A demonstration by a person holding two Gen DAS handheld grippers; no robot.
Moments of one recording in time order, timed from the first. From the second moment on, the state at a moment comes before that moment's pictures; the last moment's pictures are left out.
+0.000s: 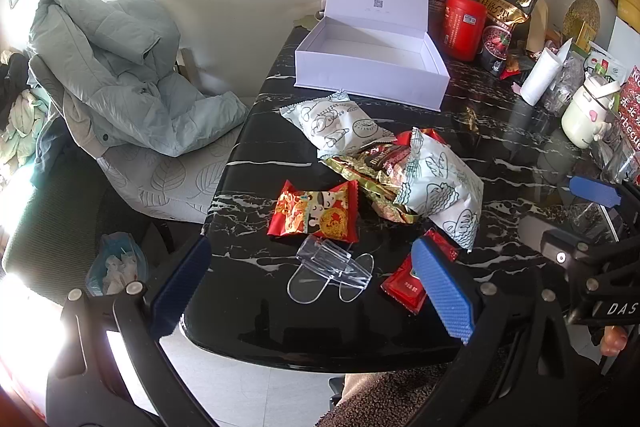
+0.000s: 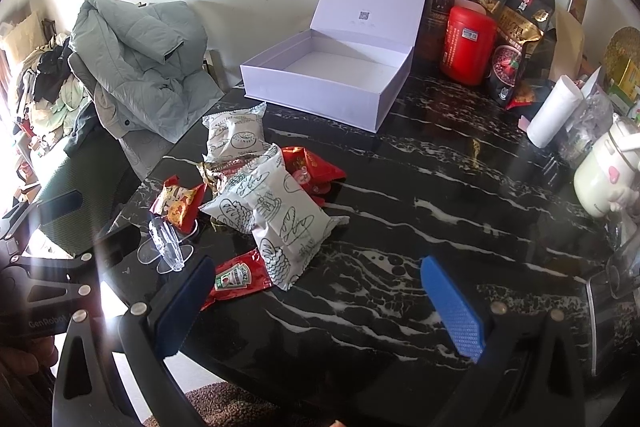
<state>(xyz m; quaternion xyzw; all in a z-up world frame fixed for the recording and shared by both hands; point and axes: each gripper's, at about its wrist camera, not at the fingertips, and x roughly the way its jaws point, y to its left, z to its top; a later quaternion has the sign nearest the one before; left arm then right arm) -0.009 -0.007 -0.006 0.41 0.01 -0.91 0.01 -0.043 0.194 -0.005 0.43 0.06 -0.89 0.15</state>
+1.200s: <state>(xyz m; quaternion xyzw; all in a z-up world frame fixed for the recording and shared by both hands) -0.010 -0.008 -0.009 0.42 0.01 -0.91 0.02 -0.044 0.194 -0.009 0.44 0.06 -0.88 0.16</state>
